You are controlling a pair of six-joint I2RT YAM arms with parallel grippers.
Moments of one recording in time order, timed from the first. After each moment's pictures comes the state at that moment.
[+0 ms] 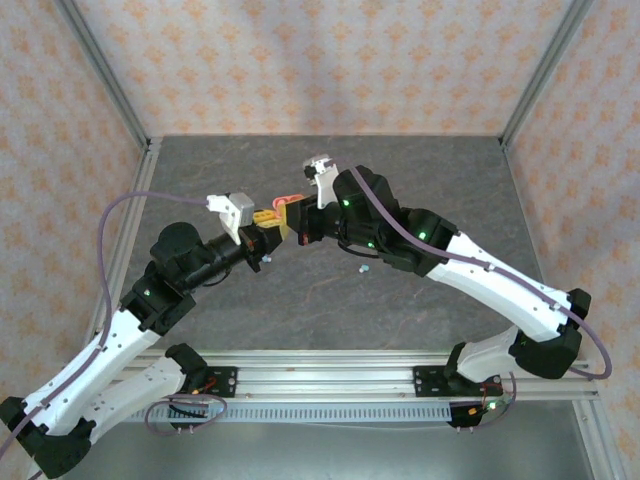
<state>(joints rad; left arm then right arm) -0.60 0.75 0.84 -0.12 0.24 -0.21 1.04 1.38 1.59 -0.58 0.01 0.52</state>
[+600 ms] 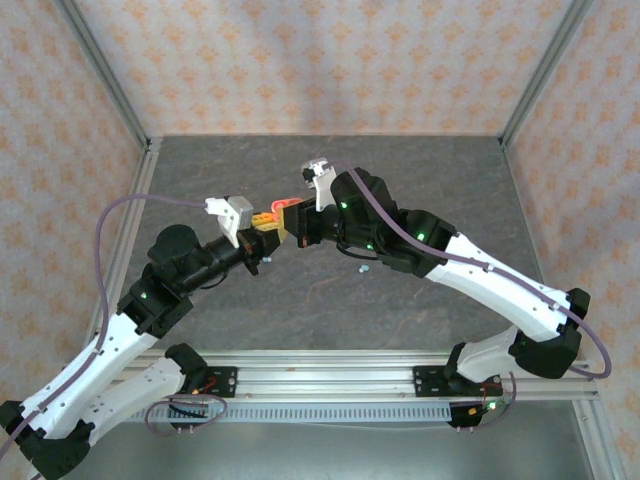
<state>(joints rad) -0.60 0.73 0.84 -0.15 0.23 -0.19 1.05 1.38 1.59 -0.59 0.00 0.54</state>
